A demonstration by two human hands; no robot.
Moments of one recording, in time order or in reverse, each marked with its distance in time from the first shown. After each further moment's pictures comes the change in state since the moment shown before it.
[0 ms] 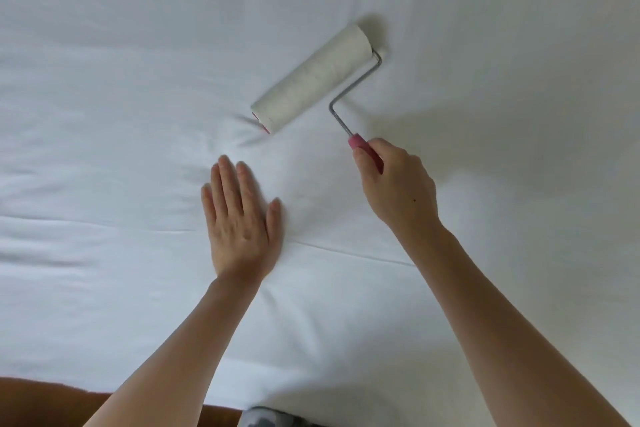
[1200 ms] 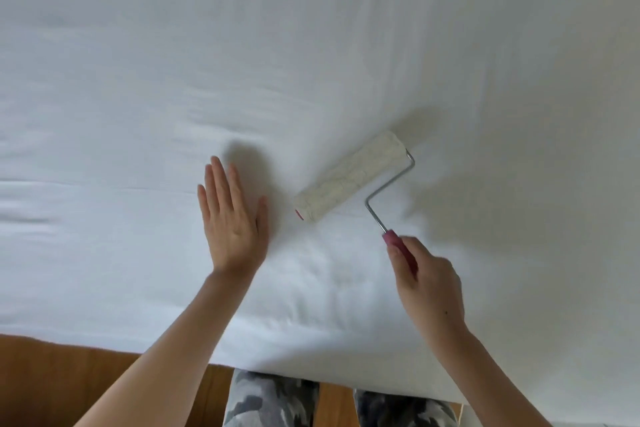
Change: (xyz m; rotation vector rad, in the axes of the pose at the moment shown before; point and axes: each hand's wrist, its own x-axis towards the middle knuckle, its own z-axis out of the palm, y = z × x) left_hand -0.067 0.062 -0.011 -0.111 0.033 0.007; right_hand -0.181 0.145 -0.034 0.030 0.013 0.131
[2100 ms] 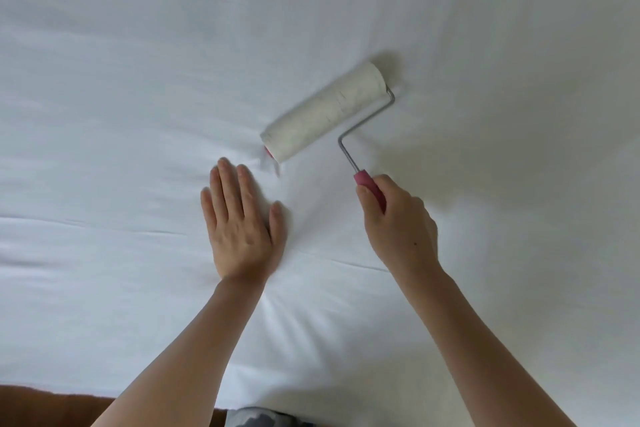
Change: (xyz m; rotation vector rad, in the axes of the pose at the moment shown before) left_hand 0.064 -0.033 0.020 0.087 -0.009 -0.100; right_hand 0.133 -0.143 0.026 -0.104 -0.109 -0.010
